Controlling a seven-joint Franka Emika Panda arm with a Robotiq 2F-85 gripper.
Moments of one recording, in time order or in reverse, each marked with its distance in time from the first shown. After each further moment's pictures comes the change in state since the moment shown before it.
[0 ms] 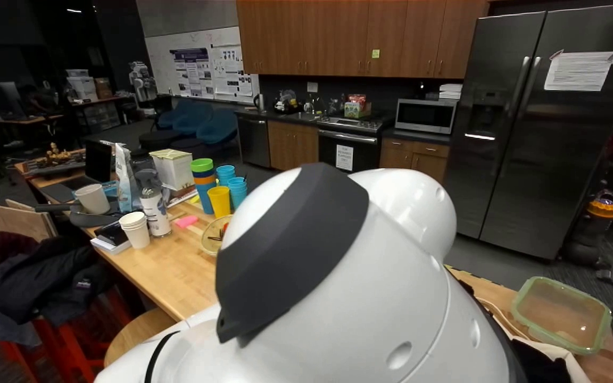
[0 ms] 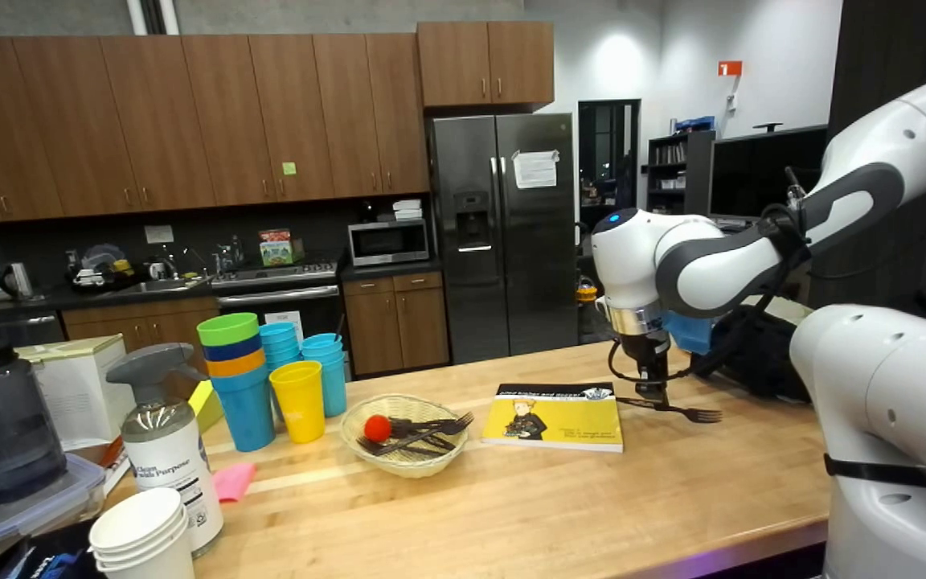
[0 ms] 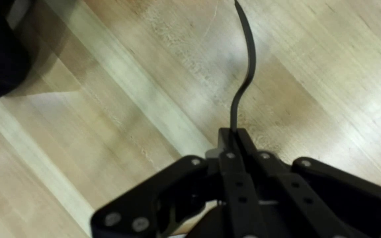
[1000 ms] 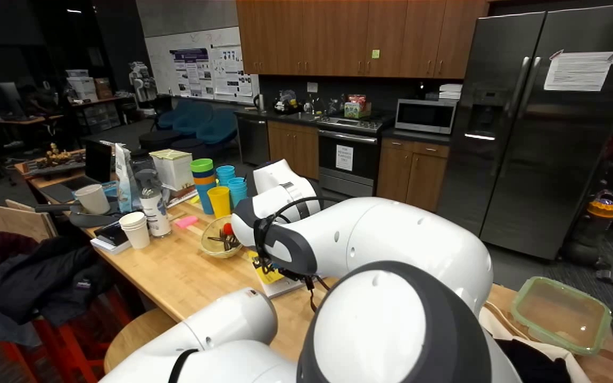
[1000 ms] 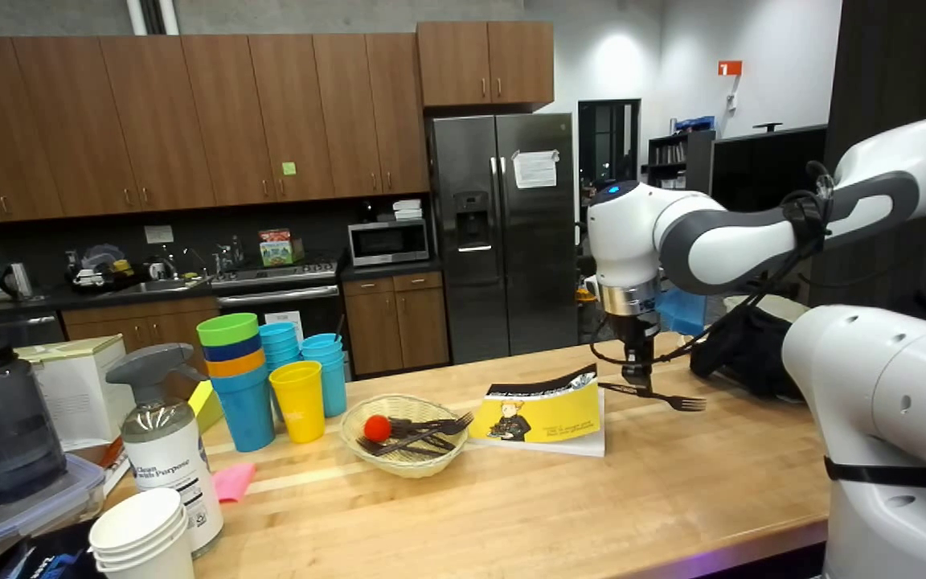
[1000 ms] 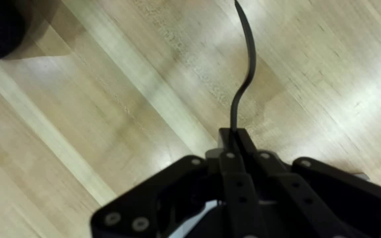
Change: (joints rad) arm 0.112 -0.271 0.066 0.001 -0.012 -0.214 0.065
